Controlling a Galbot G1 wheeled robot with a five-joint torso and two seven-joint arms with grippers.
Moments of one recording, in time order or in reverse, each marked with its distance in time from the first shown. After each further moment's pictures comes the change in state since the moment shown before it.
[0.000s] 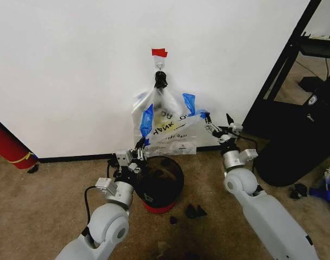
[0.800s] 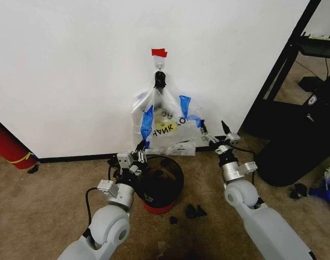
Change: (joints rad) left arm 0.012 0.000 0.005 0.013 0.025 -0.012 0.006; right arm -0.048 -0.022 0.000 -0.015 -0.331 0.063 -0.196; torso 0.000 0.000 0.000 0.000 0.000
